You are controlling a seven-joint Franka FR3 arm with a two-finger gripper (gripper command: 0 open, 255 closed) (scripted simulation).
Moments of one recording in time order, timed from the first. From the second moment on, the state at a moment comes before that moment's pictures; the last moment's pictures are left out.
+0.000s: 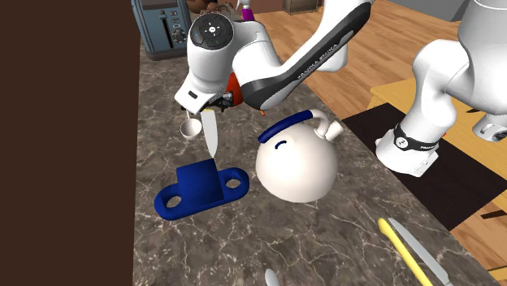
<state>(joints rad) -0.07 0.41 -0.38 -1.91 -0.55 2.45 -1.35</state>
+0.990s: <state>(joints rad) -0.06 0.39 -0.38 -1.90 -0.54 2.43 -1.36</state>
